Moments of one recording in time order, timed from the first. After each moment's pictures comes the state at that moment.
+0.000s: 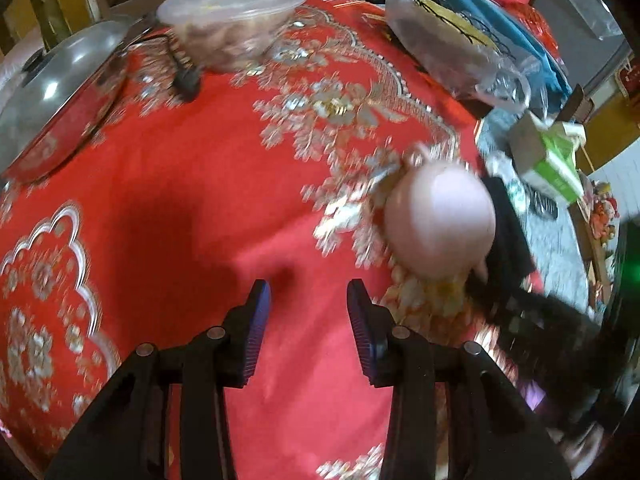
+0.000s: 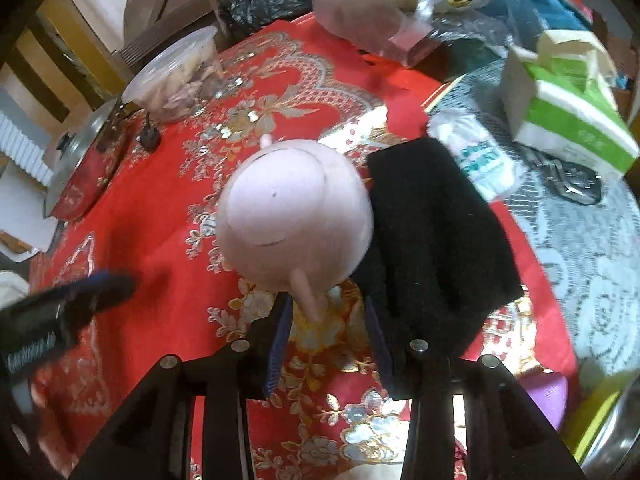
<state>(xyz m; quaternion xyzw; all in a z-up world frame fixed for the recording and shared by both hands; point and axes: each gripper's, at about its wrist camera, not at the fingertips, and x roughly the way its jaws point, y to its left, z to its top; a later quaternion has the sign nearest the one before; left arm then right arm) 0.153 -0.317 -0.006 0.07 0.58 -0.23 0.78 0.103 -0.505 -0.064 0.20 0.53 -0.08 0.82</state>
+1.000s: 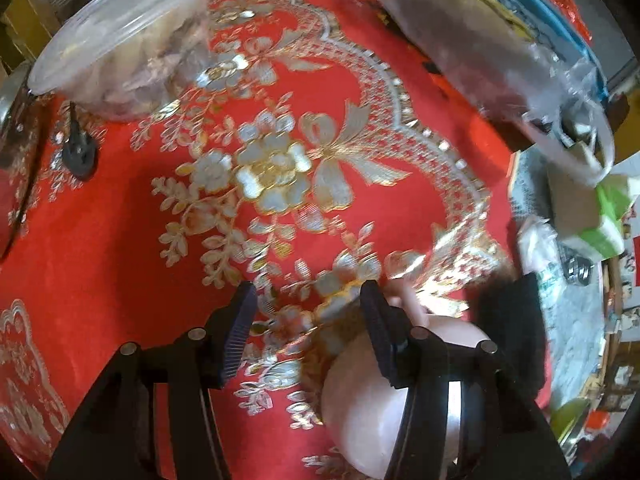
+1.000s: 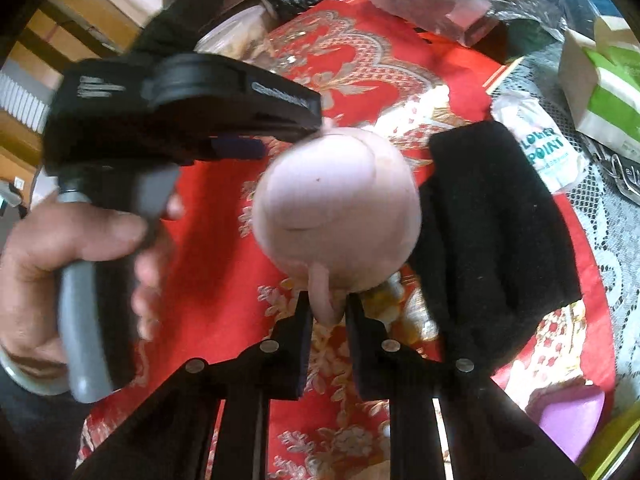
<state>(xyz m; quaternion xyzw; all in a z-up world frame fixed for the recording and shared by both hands) 0.233 -0.422 -0.052 0.11 0.62 -0.20 0.75 0.105 -0.495 -0.064 0.23 0.54 0.02 0.81</state>
